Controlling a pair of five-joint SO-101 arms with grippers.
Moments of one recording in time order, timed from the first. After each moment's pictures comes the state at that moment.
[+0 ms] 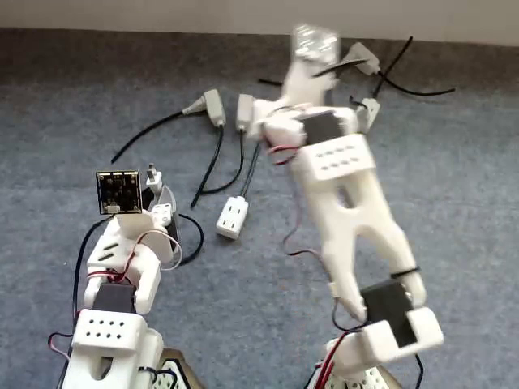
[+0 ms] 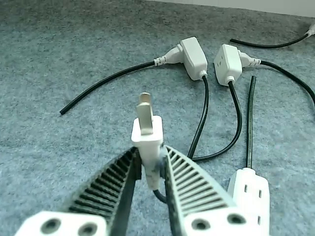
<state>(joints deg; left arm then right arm) -2.5 -72.2 86.8 21.7 7.7 -20.7 -0.4 -6.9 63.6 -22.7</state>
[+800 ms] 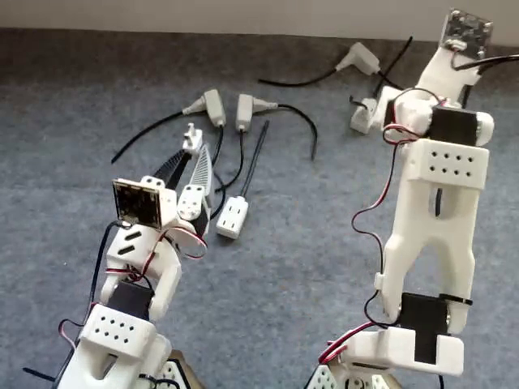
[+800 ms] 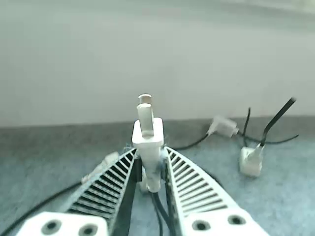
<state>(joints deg) 12.5 -72.1 82.7 -3.6 7.1 5.0 -5.5 -14.5 75.1 -9.2</state>
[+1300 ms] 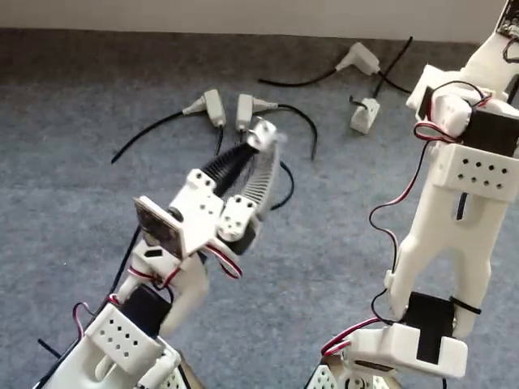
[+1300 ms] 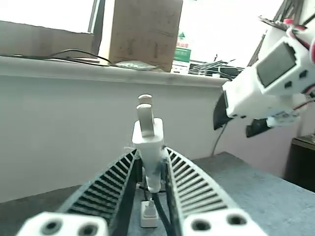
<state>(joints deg) 33.0 -71.8 72.4 -5.3 7.1 10.7 -5.6 -26.2 76.9 -9.2</state>
